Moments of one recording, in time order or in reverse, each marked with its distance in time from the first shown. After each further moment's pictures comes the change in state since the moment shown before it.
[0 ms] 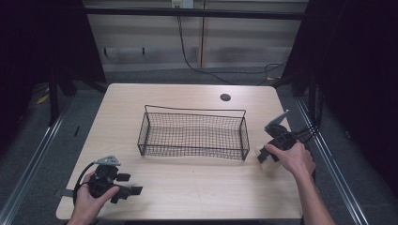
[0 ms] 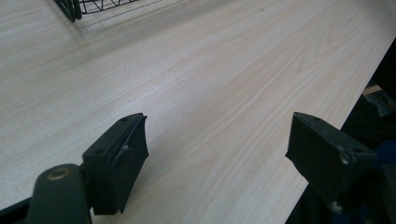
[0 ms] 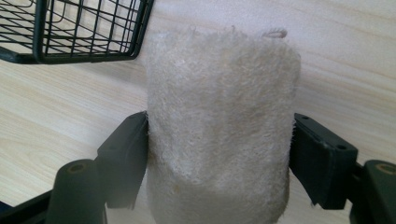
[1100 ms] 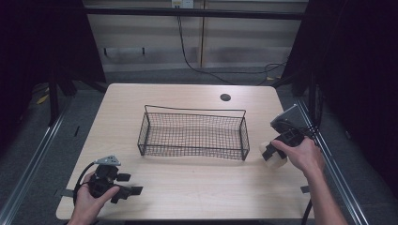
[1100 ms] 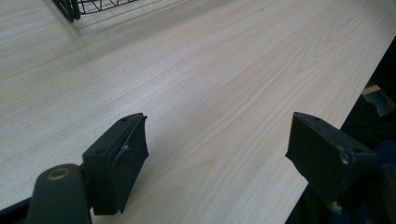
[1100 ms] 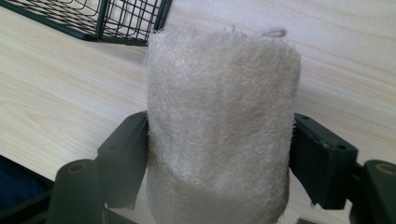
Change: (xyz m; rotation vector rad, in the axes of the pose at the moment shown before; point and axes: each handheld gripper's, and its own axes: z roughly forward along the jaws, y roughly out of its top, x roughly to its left) left arm 0.000 0.000 0.001 -0.004 -0.003 -0.003; right arm 0.001 -0.007 -0.034 -0.003 0.023 -0.018
